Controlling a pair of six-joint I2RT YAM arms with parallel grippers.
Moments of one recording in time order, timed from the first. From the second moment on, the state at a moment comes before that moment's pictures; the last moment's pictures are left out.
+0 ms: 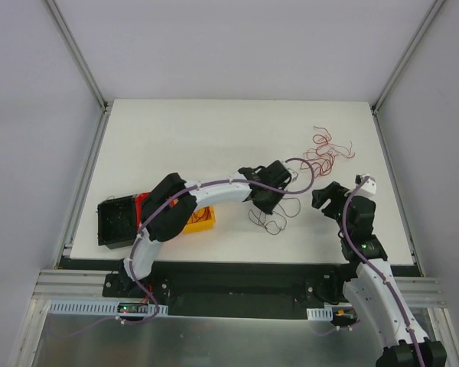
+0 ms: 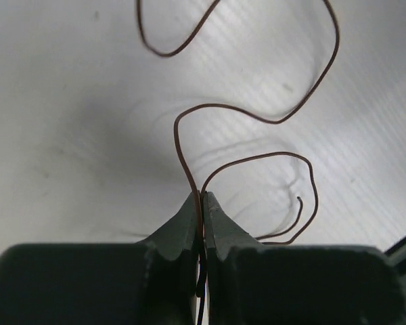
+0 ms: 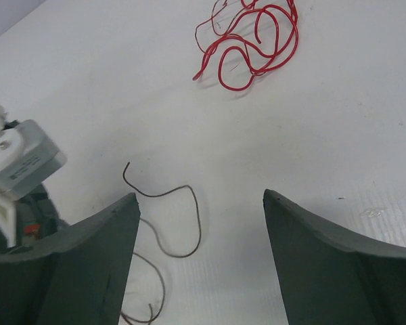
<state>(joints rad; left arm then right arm) -1.00 2.15 1.63 -0.53 0.07 -0.29 0.14 0.54 0.29 -0.11 0.06 0.52</state>
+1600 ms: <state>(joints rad) -0.36 1.09 0.97 -0.92 -0.39 -0.50 0.13 0.66 0.28 -0.02 0.02 0.55</state>
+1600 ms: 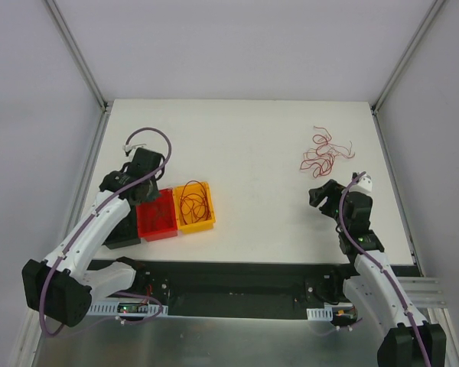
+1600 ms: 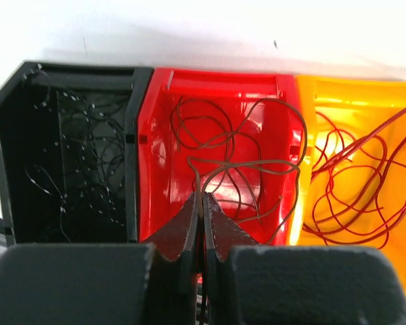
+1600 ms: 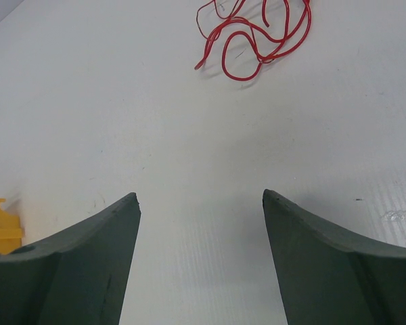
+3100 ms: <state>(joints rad) -0.23 1.33 0.85 -0.91 -0.37 -0.89 0.12 0.62 0.27 -0.02 0.02 0.55</state>
